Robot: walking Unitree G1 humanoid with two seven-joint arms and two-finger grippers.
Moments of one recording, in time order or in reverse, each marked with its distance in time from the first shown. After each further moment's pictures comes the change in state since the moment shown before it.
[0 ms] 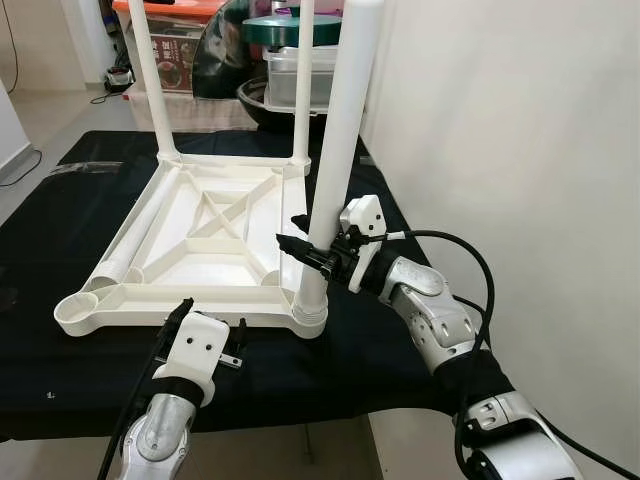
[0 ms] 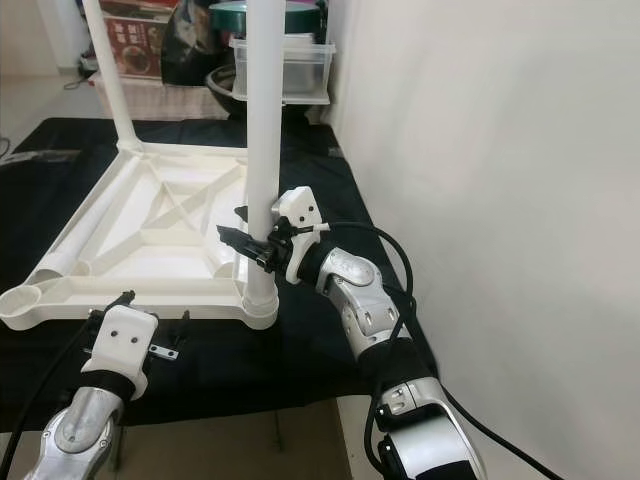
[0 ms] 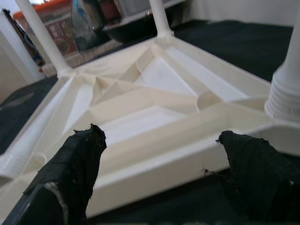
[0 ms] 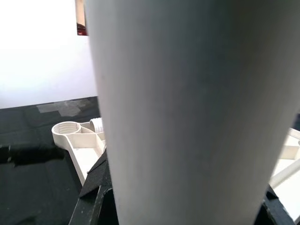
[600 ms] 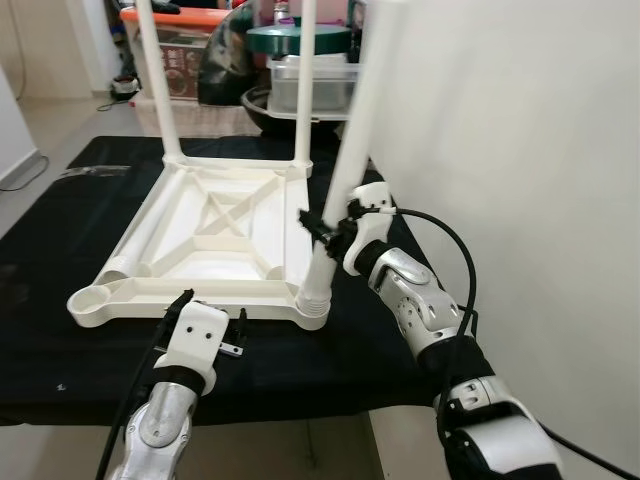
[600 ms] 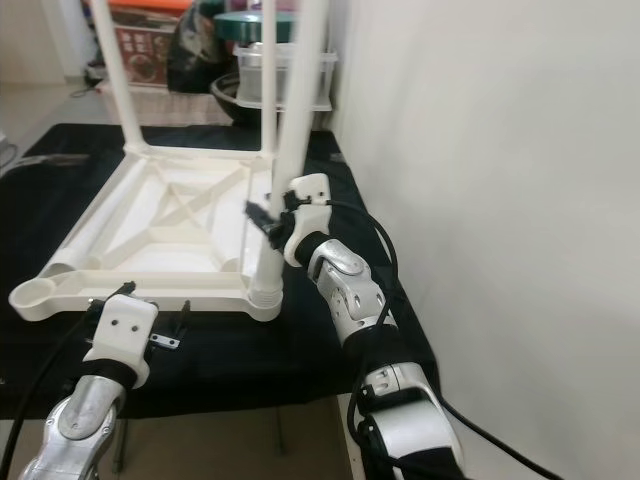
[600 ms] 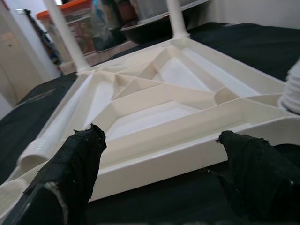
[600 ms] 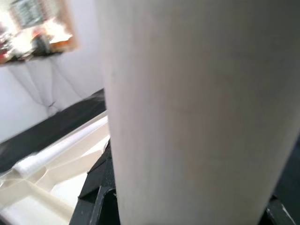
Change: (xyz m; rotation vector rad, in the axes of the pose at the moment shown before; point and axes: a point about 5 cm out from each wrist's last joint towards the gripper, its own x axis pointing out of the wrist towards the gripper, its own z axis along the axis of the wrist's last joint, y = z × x) left arm 0.001 0.007 -0.006 -0.002 0.024 0.037; right arm -0.001 -0.026 -0.014 0.219 0.037 -0.546
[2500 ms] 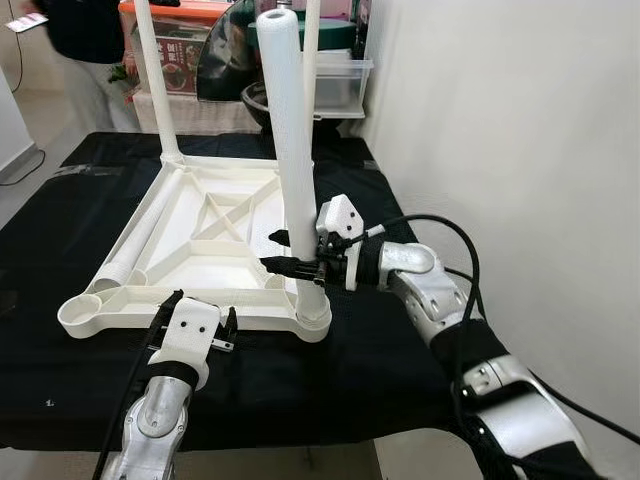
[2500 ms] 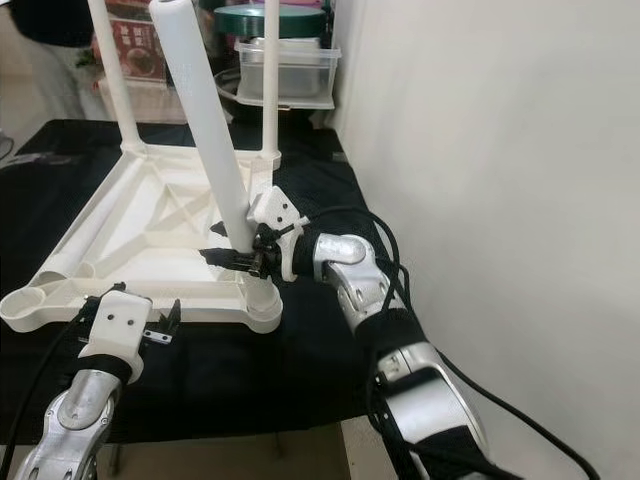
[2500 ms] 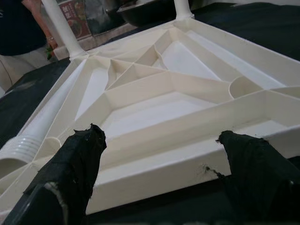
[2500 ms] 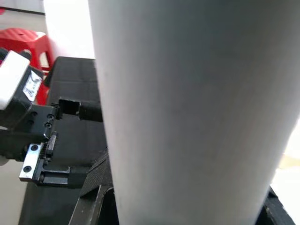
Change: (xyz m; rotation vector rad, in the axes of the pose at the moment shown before) left arm 0.005 0.002 -0.011 0.009 0.054 0.019; right arm -0.002 0.027 0.016 -0.380 0.130 0.837
